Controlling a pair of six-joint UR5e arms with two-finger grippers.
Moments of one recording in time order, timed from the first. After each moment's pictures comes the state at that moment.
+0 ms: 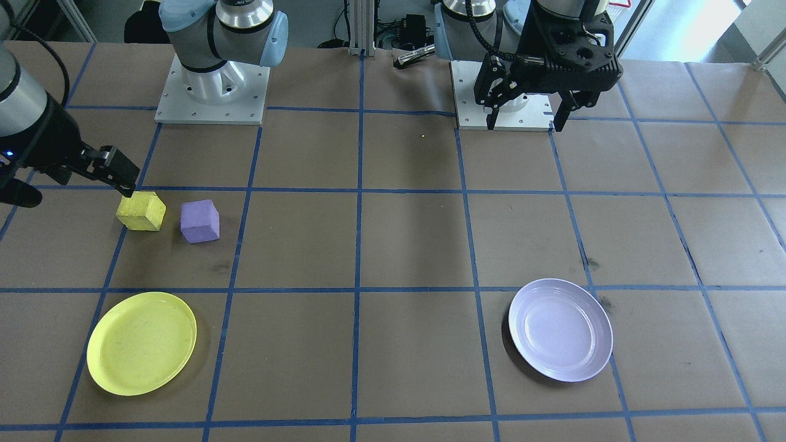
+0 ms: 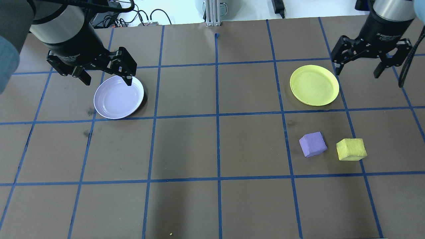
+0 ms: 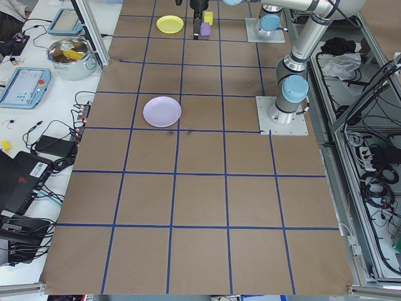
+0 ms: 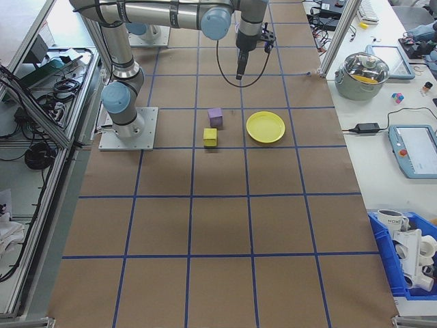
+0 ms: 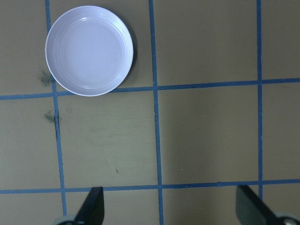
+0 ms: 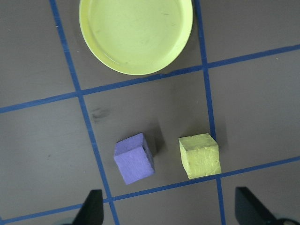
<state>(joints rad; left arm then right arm) -1.63 -1.48 -1.56 -1.60 1.61 -0.02 1.35 -1.48 1.53 -1.50 -1.63 -0.02</state>
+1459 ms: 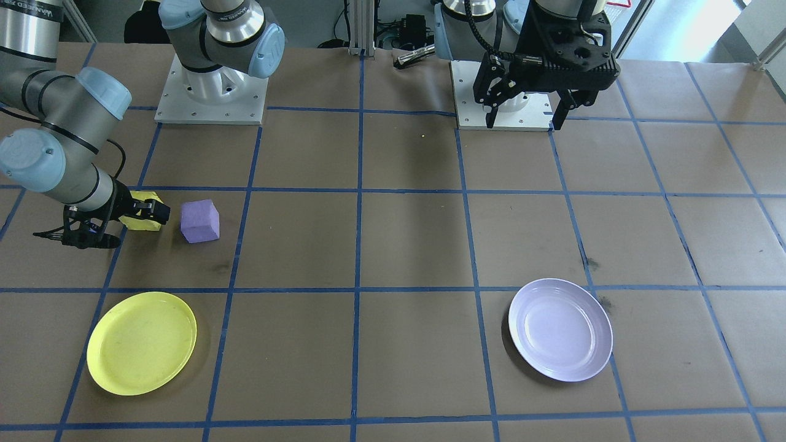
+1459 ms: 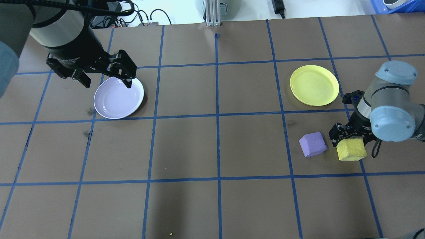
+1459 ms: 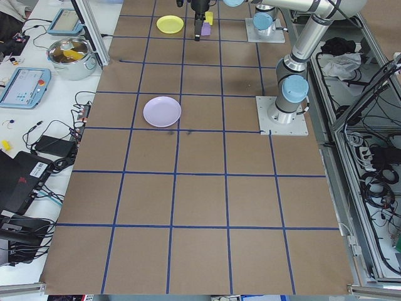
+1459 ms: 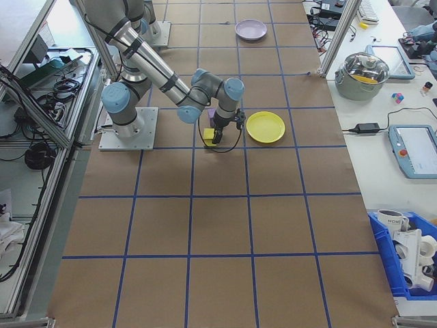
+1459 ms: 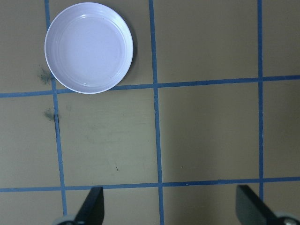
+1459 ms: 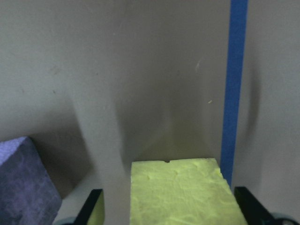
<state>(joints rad) -1.63 -1.47 -1.58 -1.60 1.61 -0.02 1.15 -1.37 2.14 -2.12 -1.67 -0.33</state>
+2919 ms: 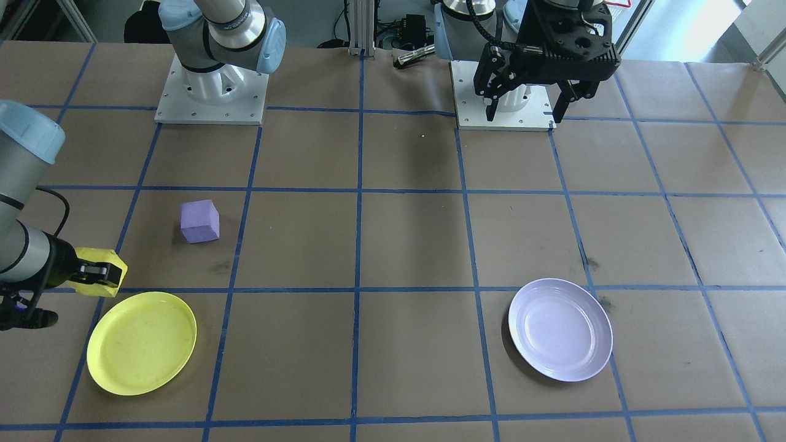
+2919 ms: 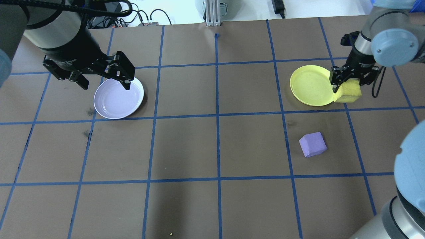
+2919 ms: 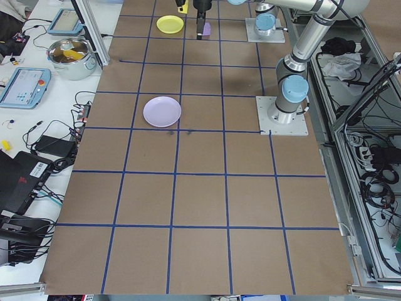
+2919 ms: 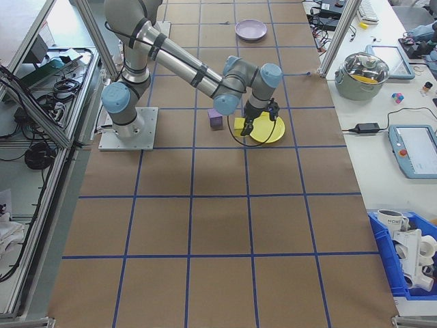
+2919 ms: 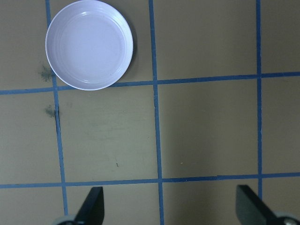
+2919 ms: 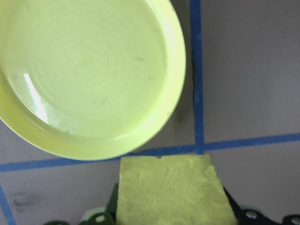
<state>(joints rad) -1.63 -1.45 -1.58 -1.61 1.61 -0.02 1.26 -1.16 1.62 -1.86 -1.65 -0.22</state>
